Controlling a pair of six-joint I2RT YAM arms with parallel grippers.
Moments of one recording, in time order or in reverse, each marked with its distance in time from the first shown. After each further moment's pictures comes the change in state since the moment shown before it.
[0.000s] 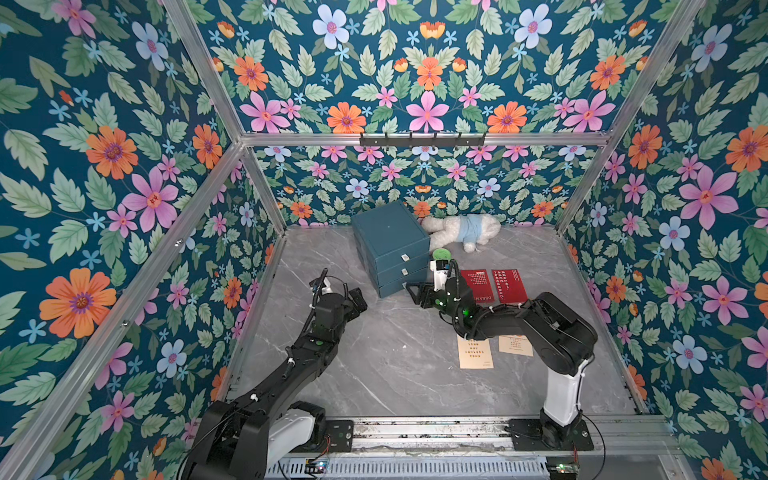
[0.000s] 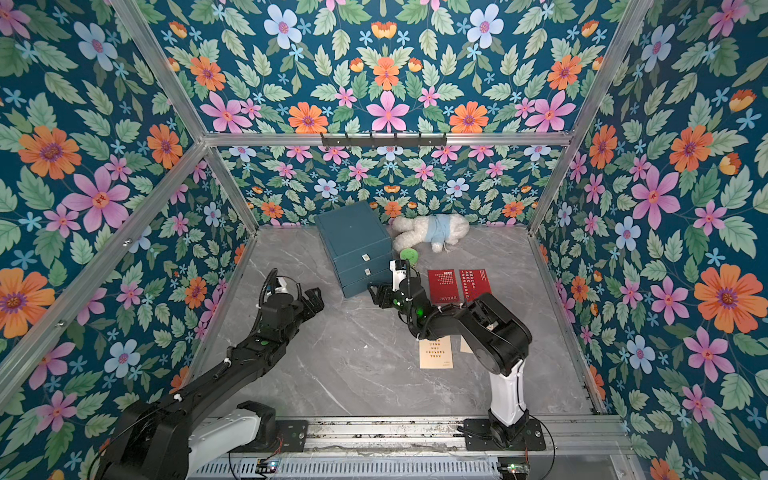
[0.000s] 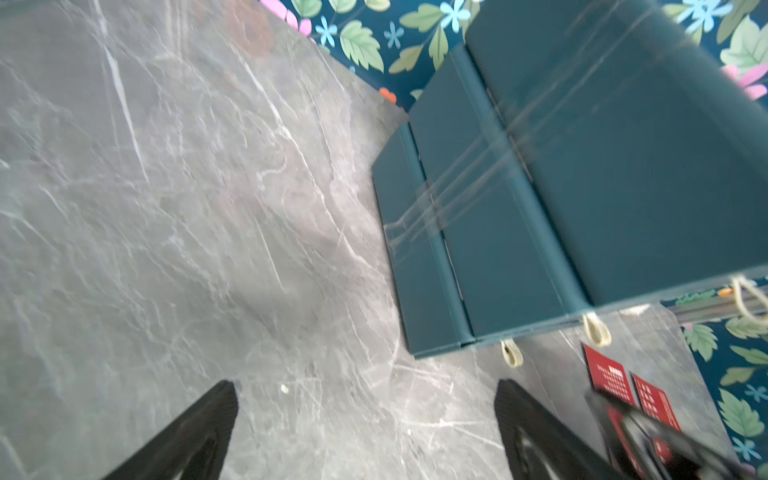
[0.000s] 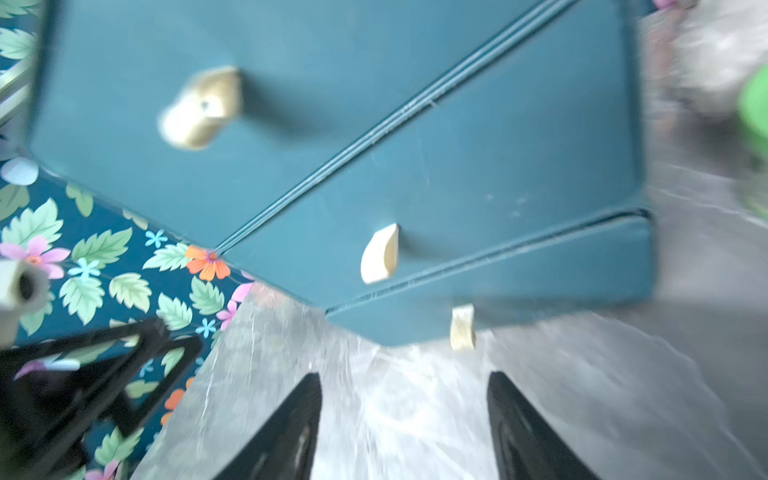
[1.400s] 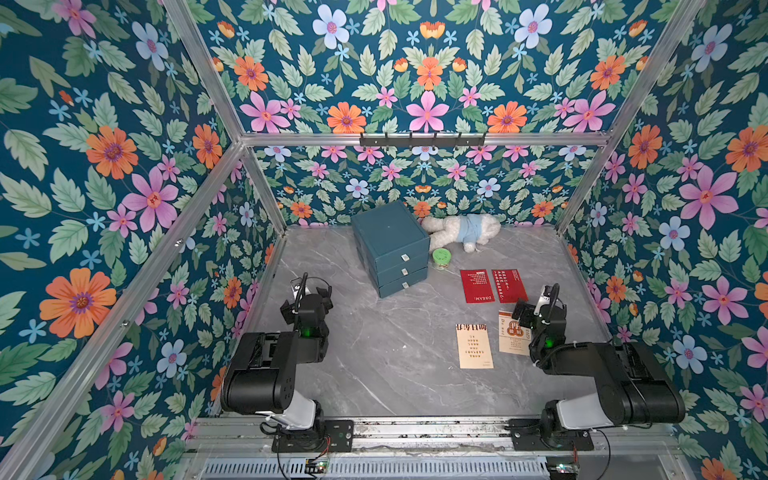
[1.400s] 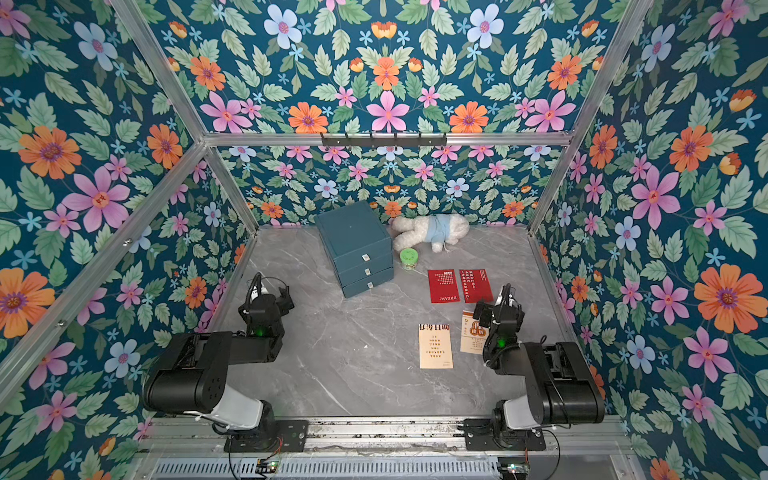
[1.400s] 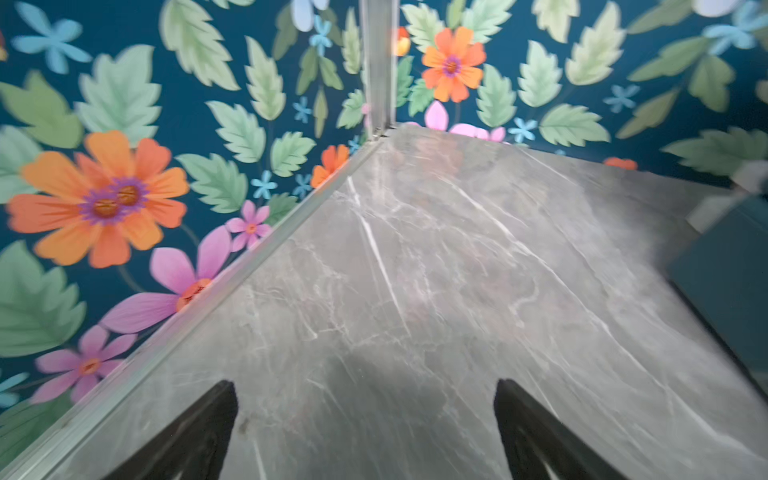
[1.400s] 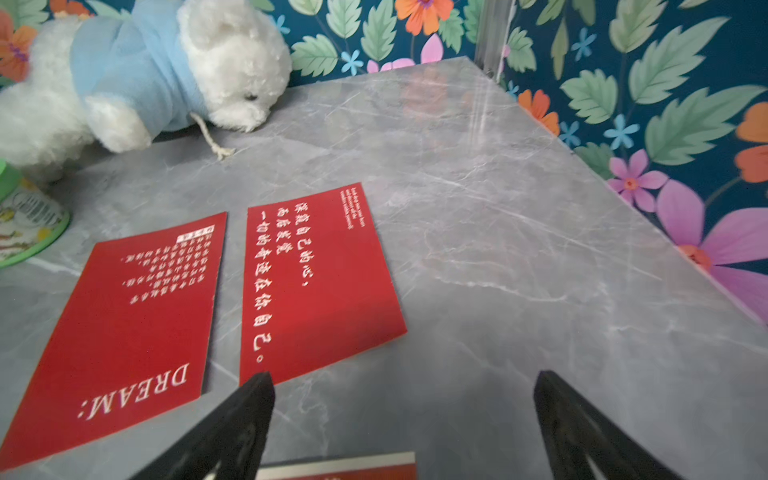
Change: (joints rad) left arm 0.285 0.457 -0.114 0.702 -0.232 0.553; right arm -0.655 -0.428 -0.602 0.031 0.328 -0.470
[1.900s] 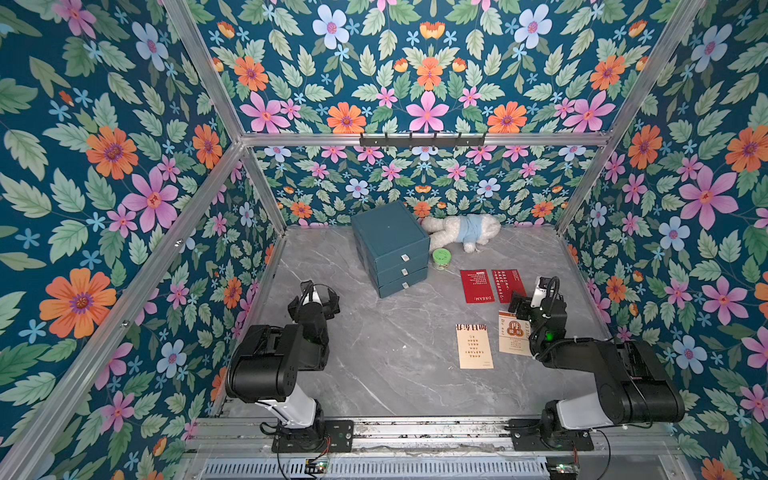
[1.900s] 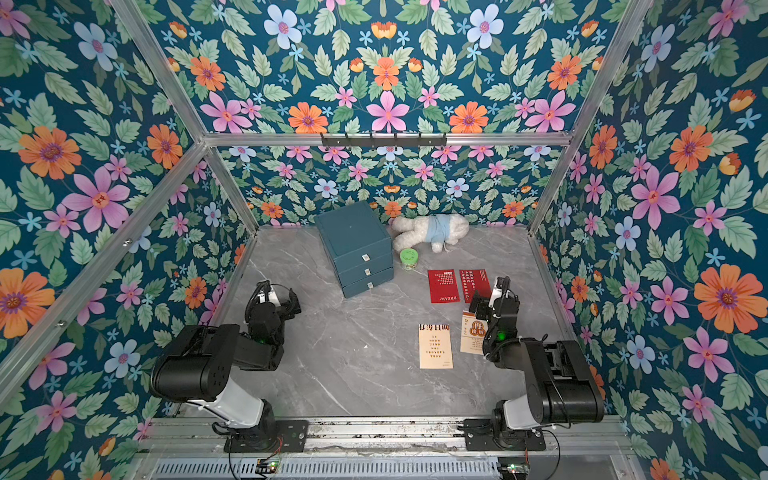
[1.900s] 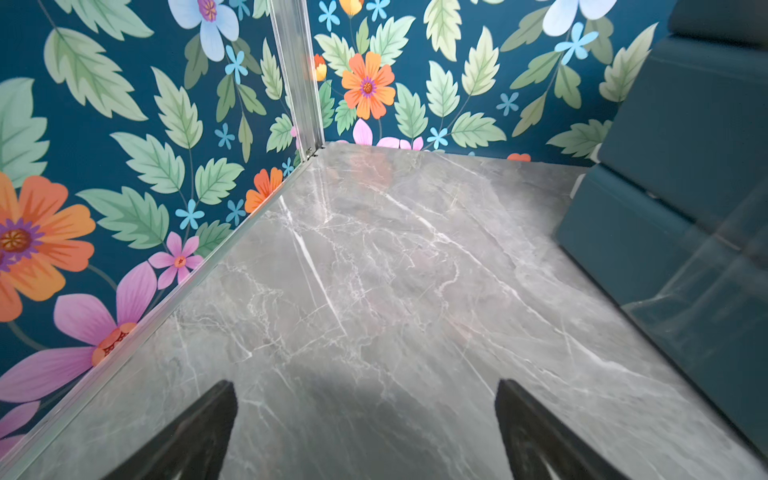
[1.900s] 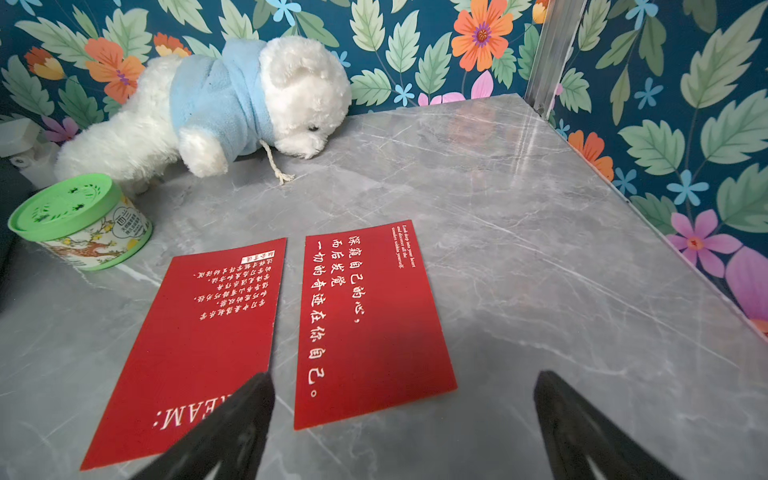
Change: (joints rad) left arm -0.001 0.062 -0.064 0.235 0.146 0.077; right arm -0.002 0.009 0.068 0.002 -0.092 -0.044
